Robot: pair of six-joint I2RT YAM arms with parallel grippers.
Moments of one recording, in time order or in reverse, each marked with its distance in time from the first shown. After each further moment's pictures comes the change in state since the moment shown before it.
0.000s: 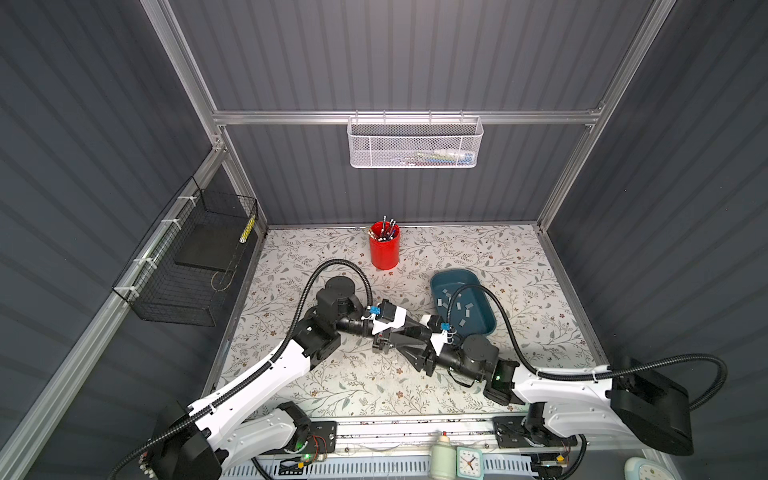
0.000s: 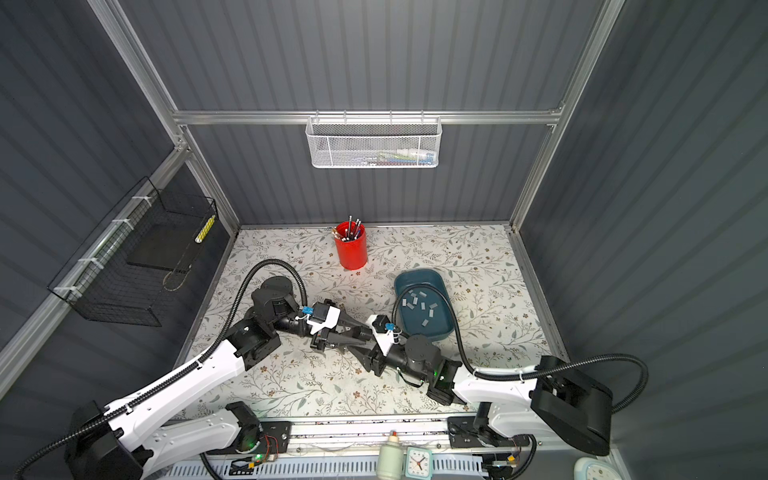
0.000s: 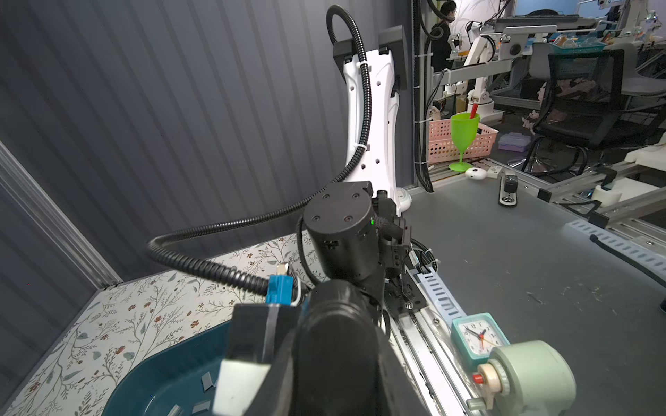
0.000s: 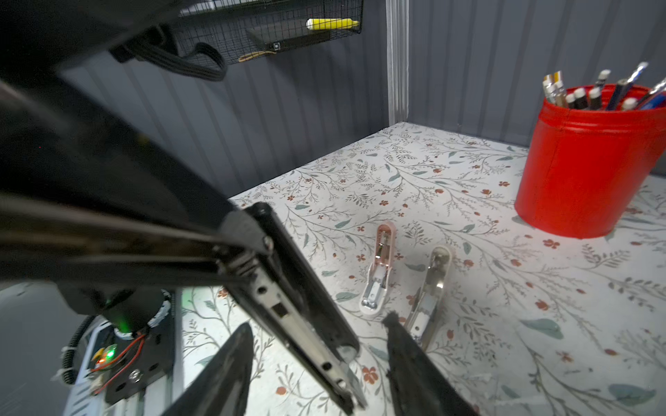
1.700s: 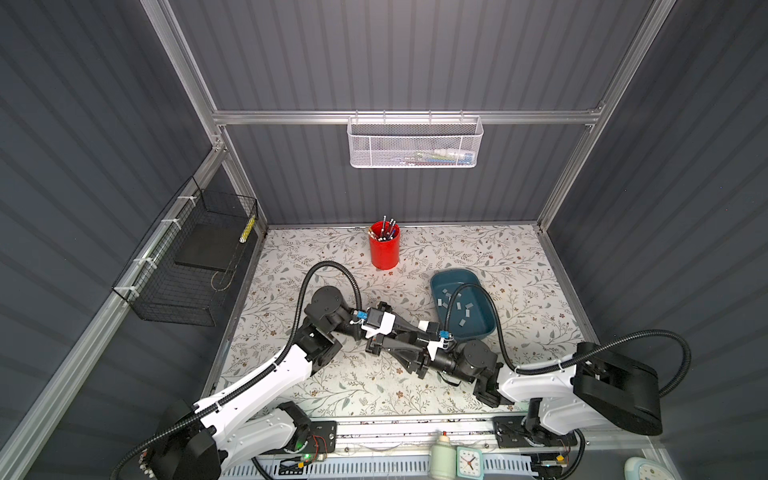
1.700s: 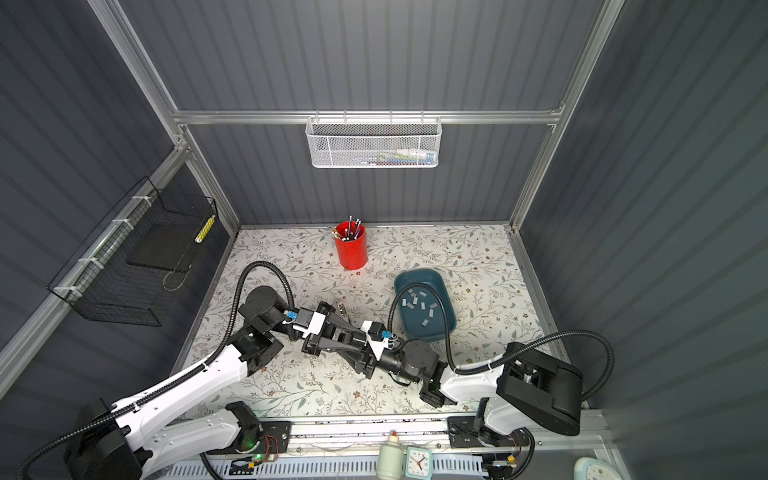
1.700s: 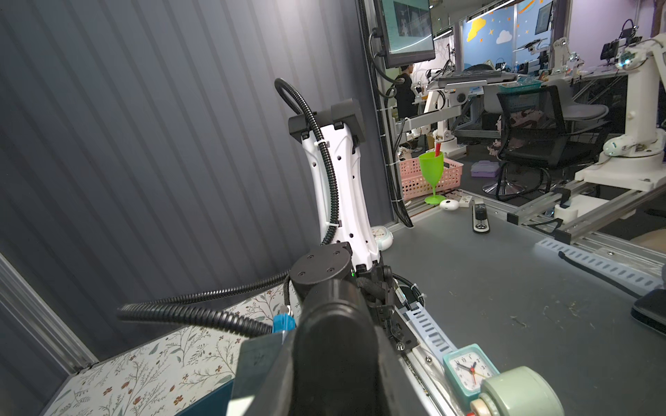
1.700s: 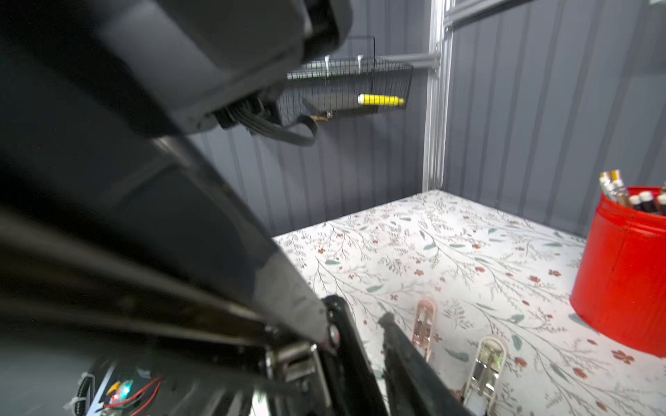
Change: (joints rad) left arm -0.013 -0.006 -0.101 0.443 0.118 -0.241; right arm 0.046 0.209 0.020 0.411 -0.064 -0.067
